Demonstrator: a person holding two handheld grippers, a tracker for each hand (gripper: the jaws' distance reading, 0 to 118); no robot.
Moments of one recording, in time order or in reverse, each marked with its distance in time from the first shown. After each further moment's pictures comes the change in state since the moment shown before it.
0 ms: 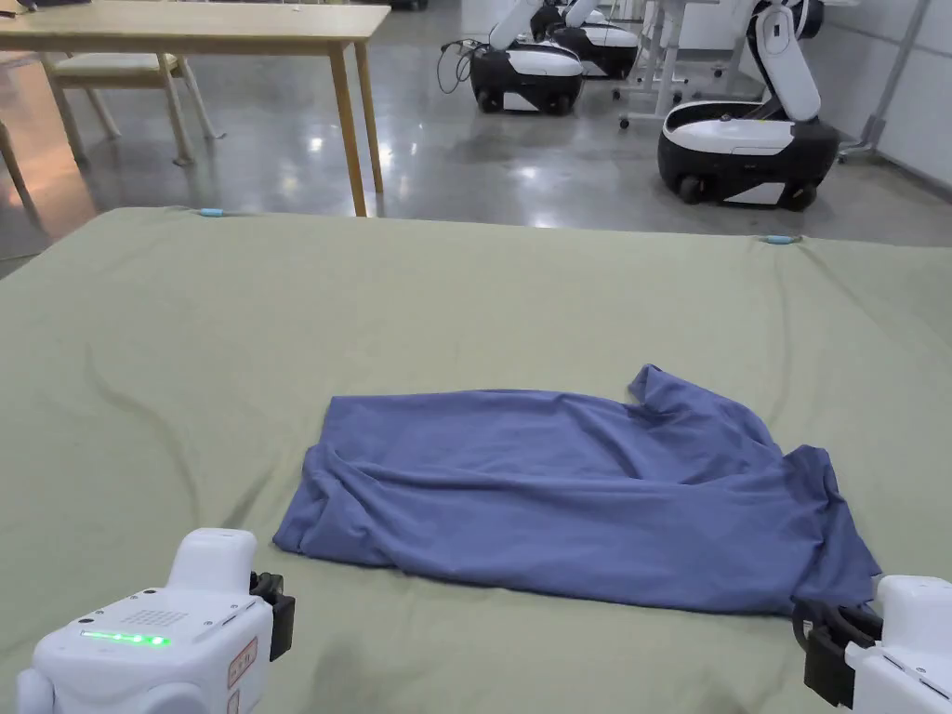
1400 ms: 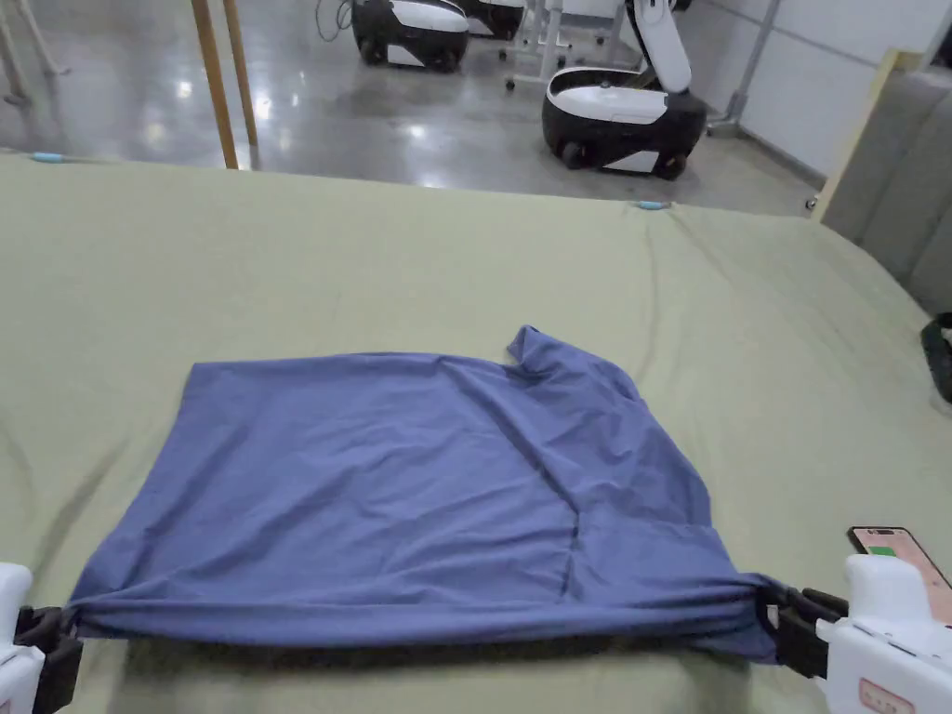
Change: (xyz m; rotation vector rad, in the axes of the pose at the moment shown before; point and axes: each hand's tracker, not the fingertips) left arm 0.000 -0.006 0.050 -0.063 0.022 -0.113; right arm 0.084 -0.003 0.027 -0.053 -0.066 -0.050
